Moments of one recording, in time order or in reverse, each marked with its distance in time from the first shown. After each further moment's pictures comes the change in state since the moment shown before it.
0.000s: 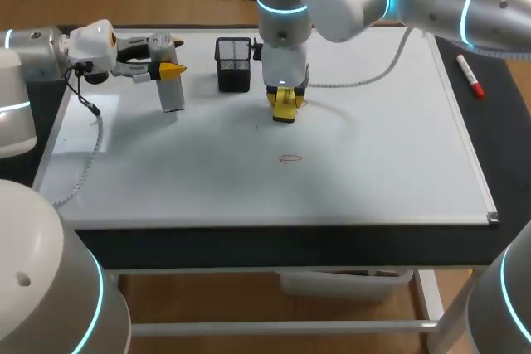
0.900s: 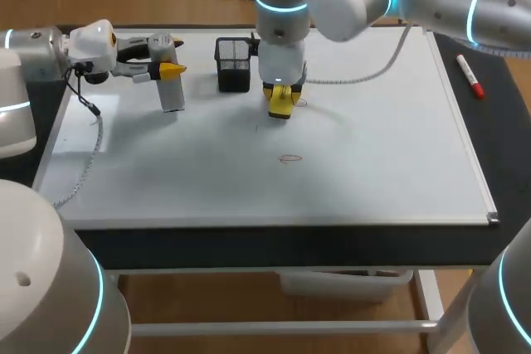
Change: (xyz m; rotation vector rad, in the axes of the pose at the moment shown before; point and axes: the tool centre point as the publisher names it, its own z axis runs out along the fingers) left arm 0.000 0.000 0.000 0.000 0.000 0.000; right arm -0.010 0.008 -0.018 0.044 -0.034 0.020
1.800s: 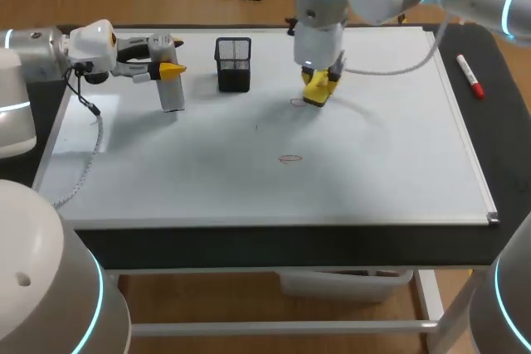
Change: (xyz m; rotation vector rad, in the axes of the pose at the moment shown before) left arm 0.000 0.000 0.000 0.000 0.000 0.000; right arm 0.071 -0.033 -0.018 -0.006 0.030 0.265
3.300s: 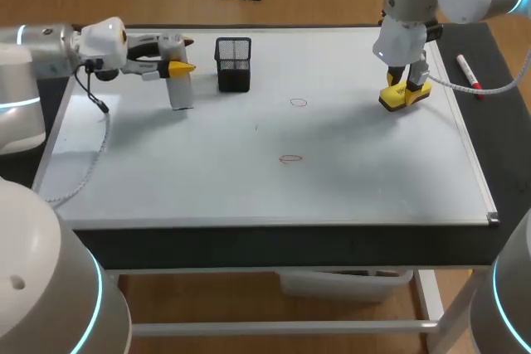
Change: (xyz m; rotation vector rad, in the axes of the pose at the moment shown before) left arm -0.002 0.002 0.016 0.007 0.030 0.002; right arm 0.174 -0.060 0.008 -0.078 0.029 0.651
